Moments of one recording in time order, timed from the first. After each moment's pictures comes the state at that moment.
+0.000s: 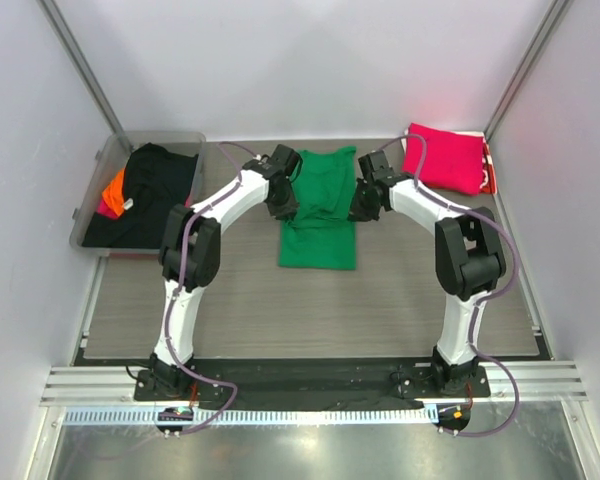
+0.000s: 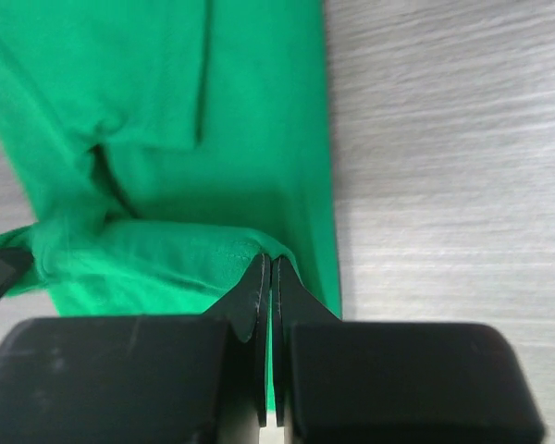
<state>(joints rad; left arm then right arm) -0.51 2.17 1.83 -0.78 -0.09 -0.75 0.34 1.93 1.43 -0.50 -0.03 0.62</state>
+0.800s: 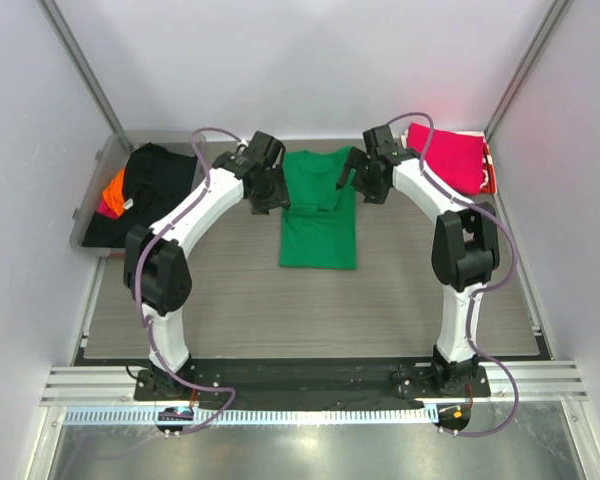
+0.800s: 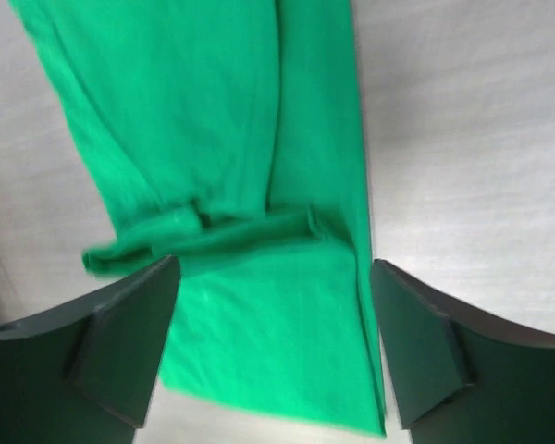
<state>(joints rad) -0.50 1.92 1.79 -0.90 -0.07 -0.66 0.31 2.06 1.76 -0.63 -0.03 0.65</state>
